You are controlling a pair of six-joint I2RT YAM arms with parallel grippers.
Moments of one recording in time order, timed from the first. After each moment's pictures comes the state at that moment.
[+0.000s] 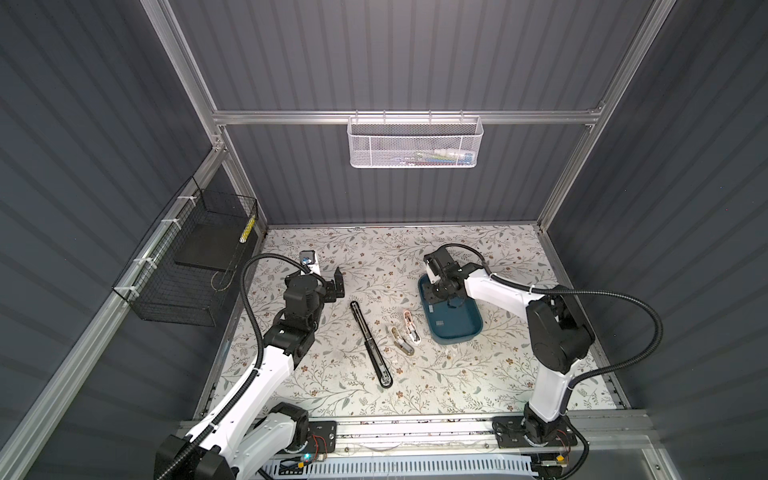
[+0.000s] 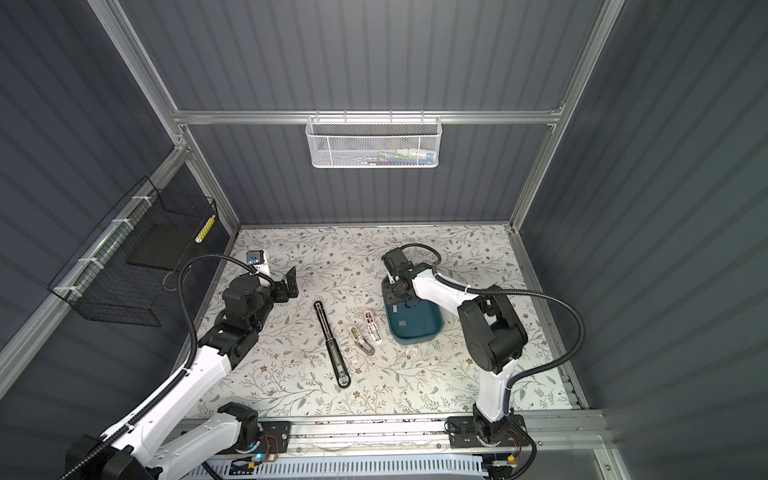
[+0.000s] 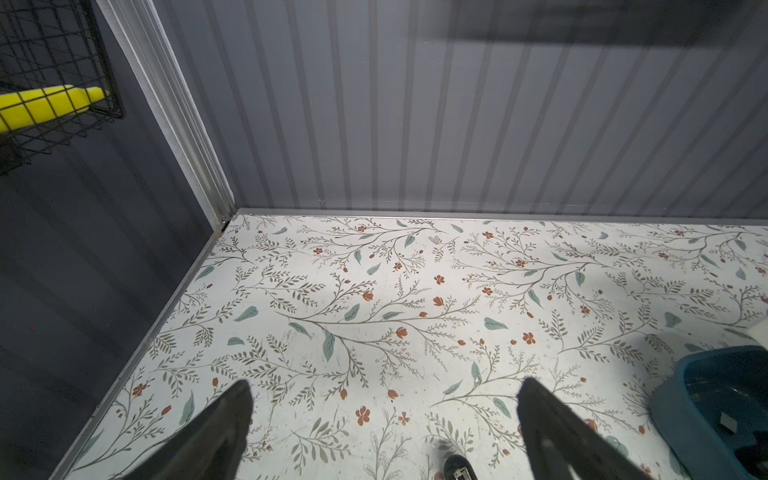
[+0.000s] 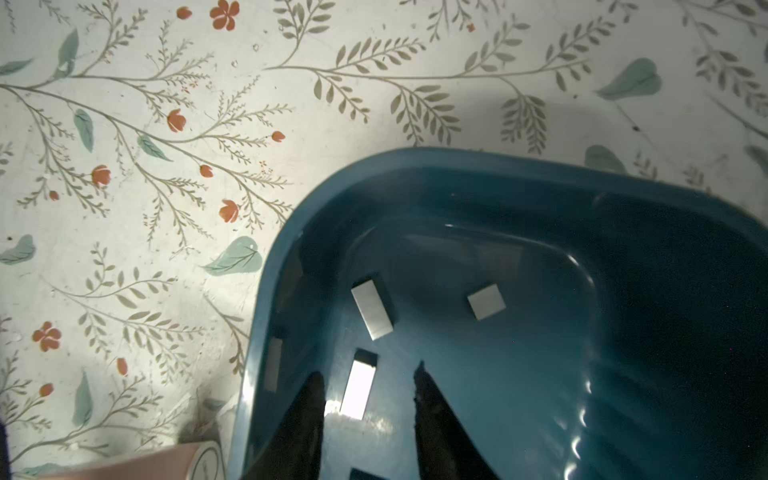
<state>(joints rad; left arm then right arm) -0.36 0.98 0.68 0.02 -0.32 -0.10 0.57 1.89 1.33 -0.54 0.06 0.20</state>
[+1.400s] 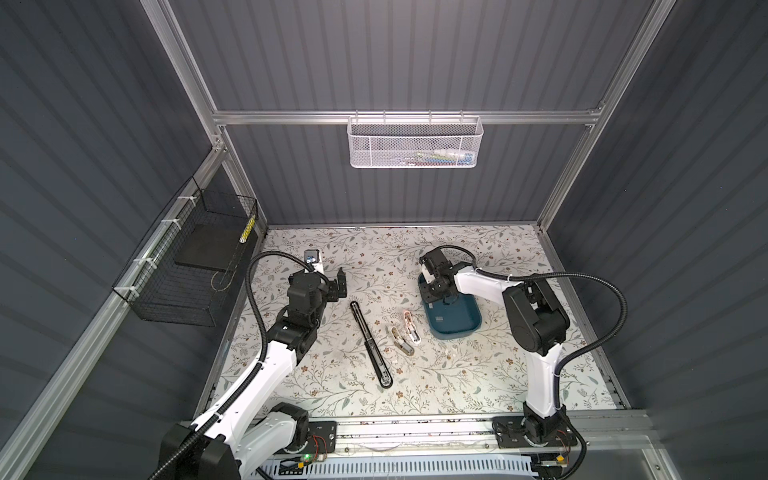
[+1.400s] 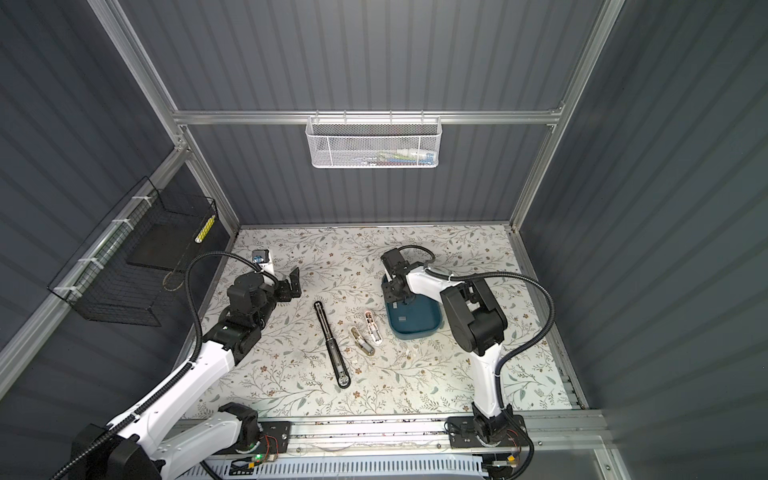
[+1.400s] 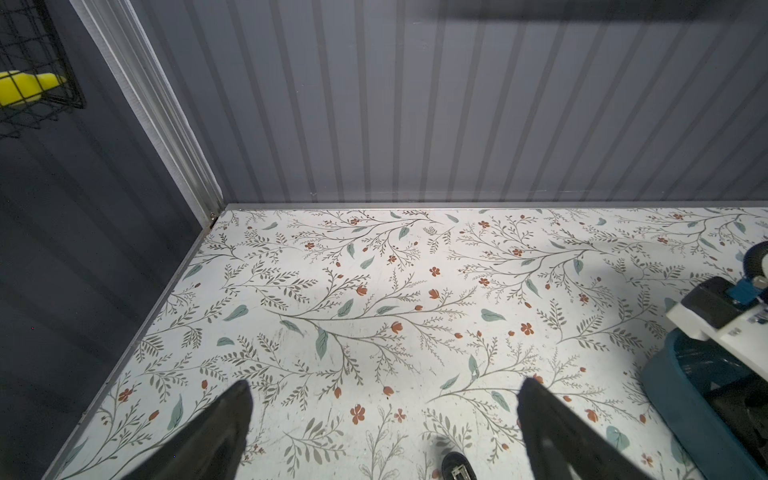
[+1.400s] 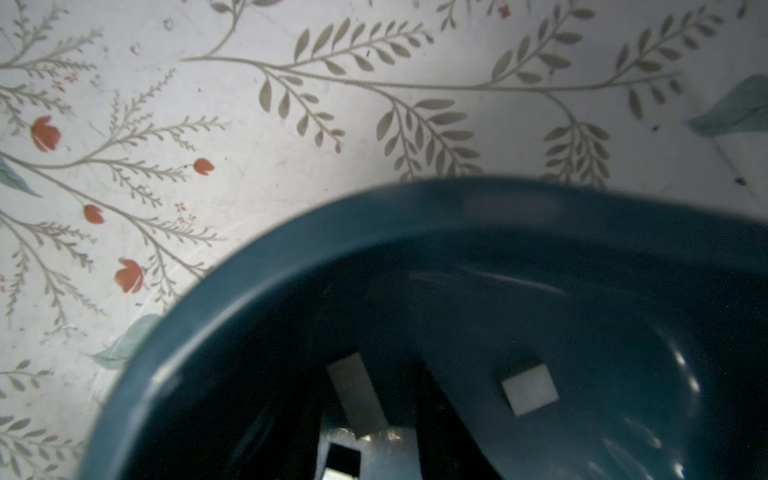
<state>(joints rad) -0.36 1.02 0.69 0.03 -0.30 -0.09 0.54 2.07 1.41 -0.47 0.05 0.14</state>
